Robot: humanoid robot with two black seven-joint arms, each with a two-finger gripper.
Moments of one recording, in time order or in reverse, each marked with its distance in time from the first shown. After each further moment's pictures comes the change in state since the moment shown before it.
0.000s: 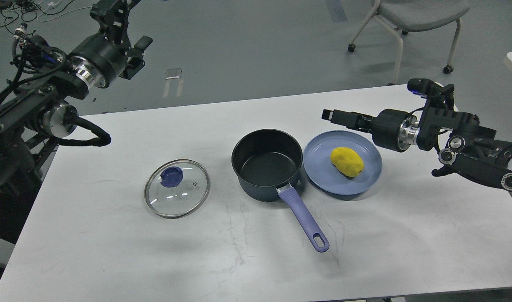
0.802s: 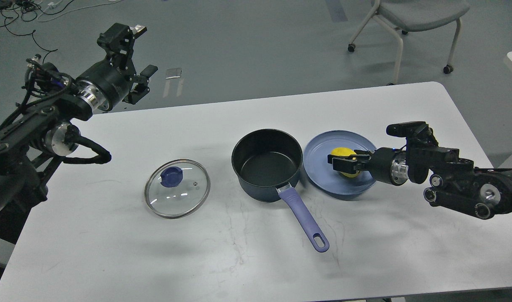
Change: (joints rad) left arm 0.084 -0.016 -0.010 0.001 0.019 -0.015 0.000; right arm -0.004 0.108 -0.231 -0.145 -0.071 -0.097 0.005
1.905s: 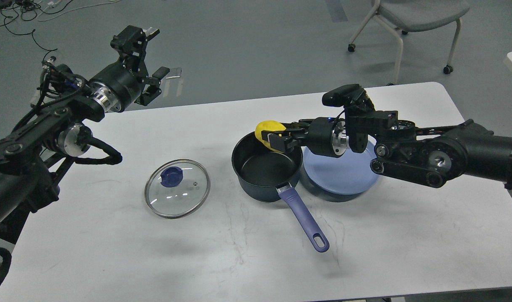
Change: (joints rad) left arm 0.001 -0.033 -0.015 0.000 0.015 -0.001 0.004; right arm 0.265 0.196 -0.082 0.034 0.019 0.000 0.031
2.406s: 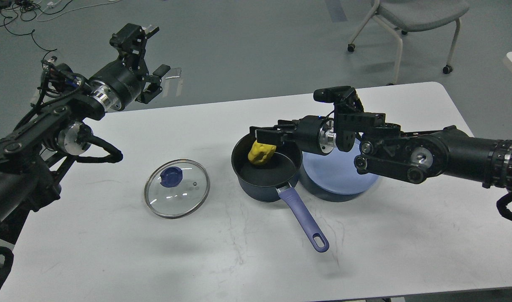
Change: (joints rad) left arm 0.004 -0.013 -0.046 0.000 -0.024 -0.008 0.002; right arm 0.002 0.058 0.081 -0.044 0.221 -0.001 -0.022
